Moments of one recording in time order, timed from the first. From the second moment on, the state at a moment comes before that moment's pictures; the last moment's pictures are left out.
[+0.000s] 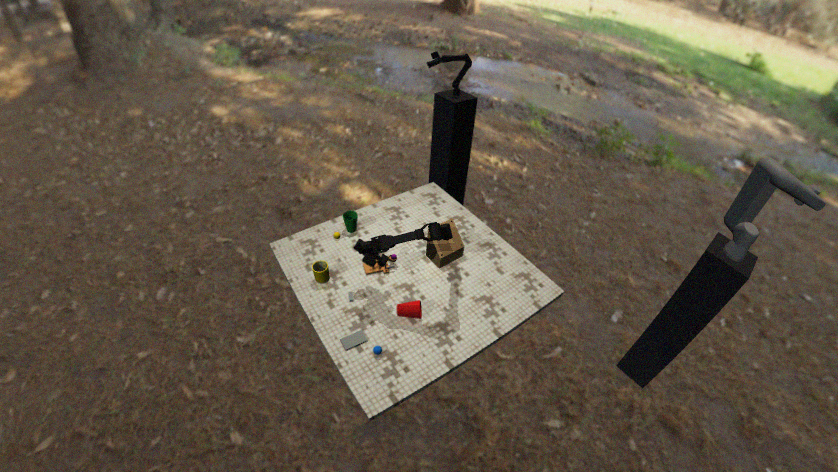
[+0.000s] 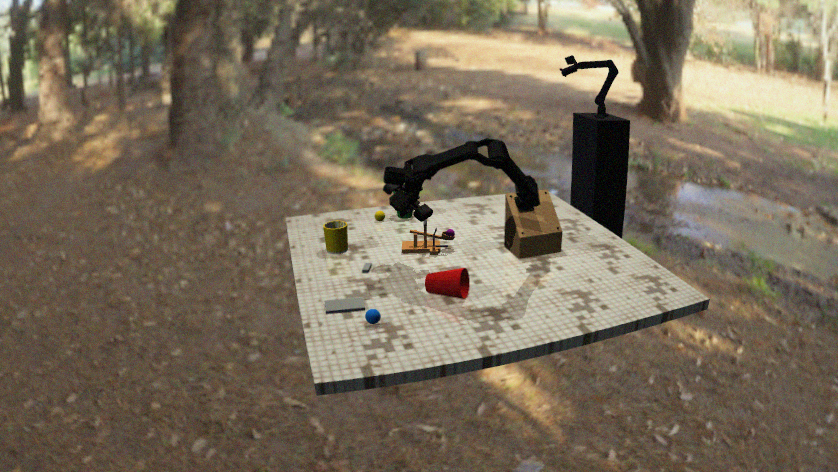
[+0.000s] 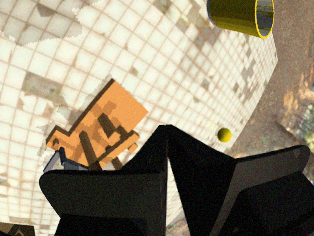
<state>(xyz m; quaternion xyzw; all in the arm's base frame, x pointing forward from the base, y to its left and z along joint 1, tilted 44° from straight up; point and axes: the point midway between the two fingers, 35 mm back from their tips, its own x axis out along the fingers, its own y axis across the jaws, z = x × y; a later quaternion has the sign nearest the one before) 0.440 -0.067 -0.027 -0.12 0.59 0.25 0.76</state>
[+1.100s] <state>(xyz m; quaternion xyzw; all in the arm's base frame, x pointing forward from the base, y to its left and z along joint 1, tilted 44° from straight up) 0.297 -0.012 -0.023 -0.39 0.60 0.47 0.51</state>
